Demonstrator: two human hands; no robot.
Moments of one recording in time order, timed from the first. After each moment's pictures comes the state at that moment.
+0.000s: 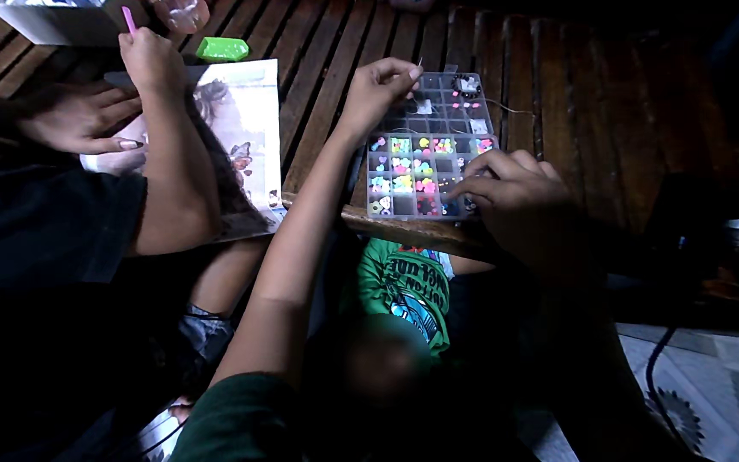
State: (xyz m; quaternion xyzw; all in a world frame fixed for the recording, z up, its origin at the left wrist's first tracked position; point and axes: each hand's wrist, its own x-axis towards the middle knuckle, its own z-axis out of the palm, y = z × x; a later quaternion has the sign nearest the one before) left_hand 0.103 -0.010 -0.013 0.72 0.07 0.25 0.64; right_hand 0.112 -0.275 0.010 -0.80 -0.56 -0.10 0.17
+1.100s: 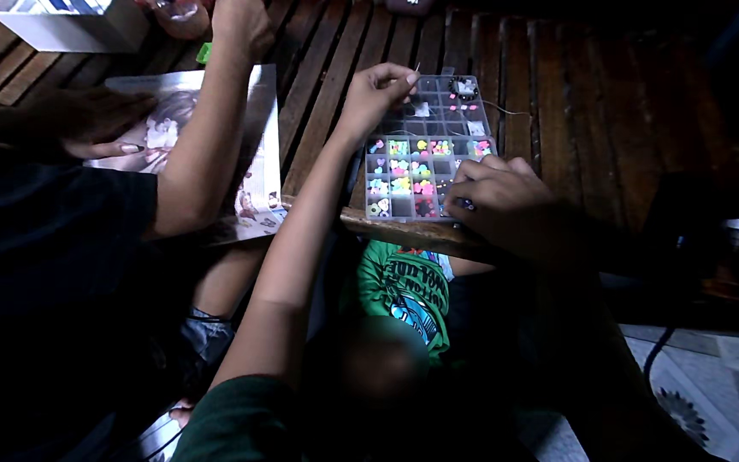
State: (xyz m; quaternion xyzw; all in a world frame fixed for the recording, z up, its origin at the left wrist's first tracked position) left_hand 0.103 -0.010 -0.012 0.73 0.08 0.24 0.64; right_hand 0.121 -0.261 0.019 -0.81 -0.59 0.02 0.06
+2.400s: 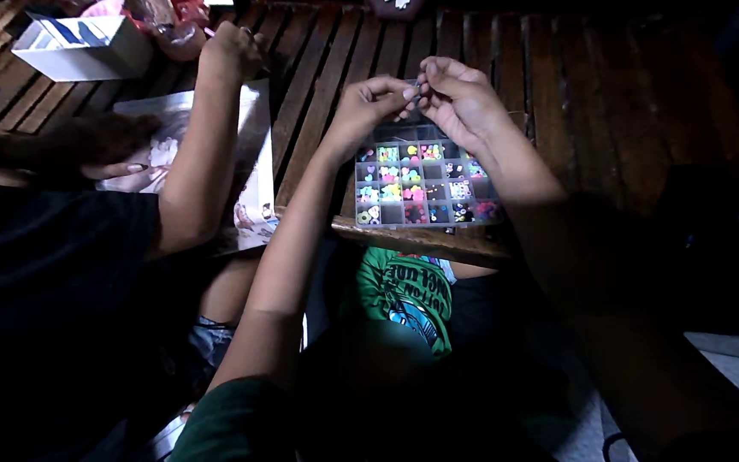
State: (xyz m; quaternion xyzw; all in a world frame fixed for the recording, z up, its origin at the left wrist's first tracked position) left_hand 0.096 -0.014 -0.010 0.72 0.01 0.20 0.67; right_hand 0.209 -0.158 0.004 -0.53 -0.27 0.32 0.74
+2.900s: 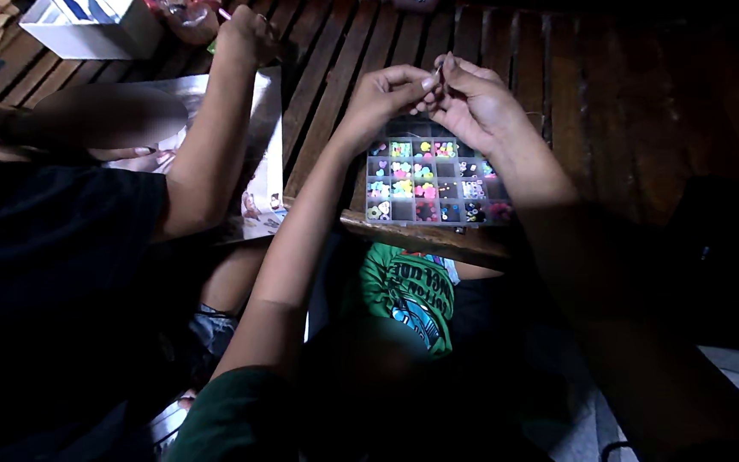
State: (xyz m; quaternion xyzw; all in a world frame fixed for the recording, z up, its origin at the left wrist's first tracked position) left_hand 0.096 -0.014 -0.009 0.70 -0.01 0.21 0.69; right_hand 0.201 -0.158 0.008 -0.51 -0.26 0.38 0.73
